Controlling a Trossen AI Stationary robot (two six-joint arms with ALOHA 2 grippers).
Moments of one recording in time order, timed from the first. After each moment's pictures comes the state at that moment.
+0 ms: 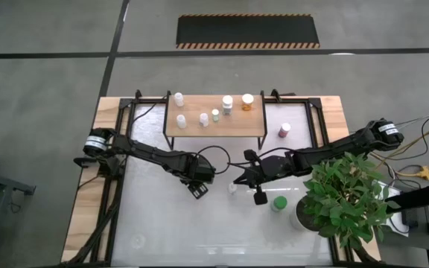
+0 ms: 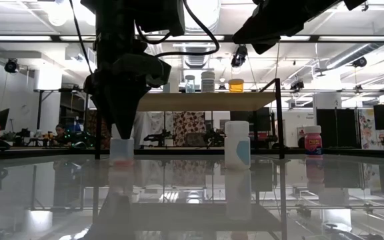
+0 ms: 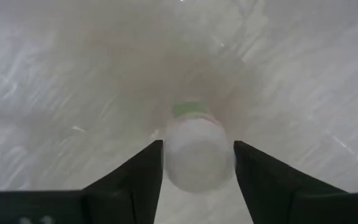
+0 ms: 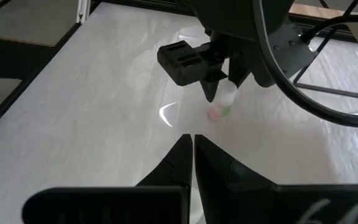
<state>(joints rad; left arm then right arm) -0.15 1.80 1.28 -0.92 -0.08 -0.82 0.24 1.37 0.85 0.00 0.05 -0.04</state>
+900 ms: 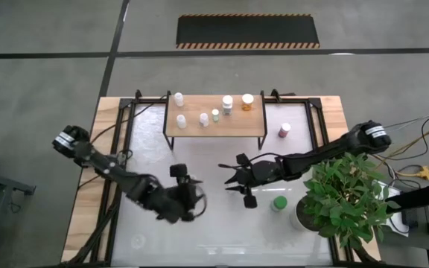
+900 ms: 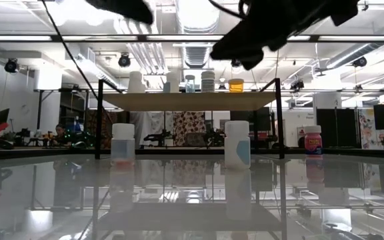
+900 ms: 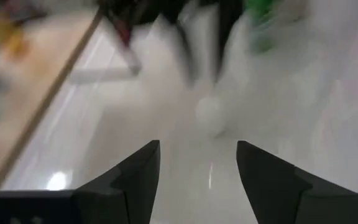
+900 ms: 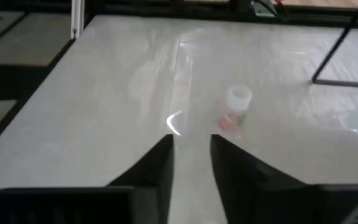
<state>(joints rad) -0.55 1.50 1.15 -0.45 -0.75 -0.31 0.24 1.52 0.85 0.20 0.05 0.05</state>
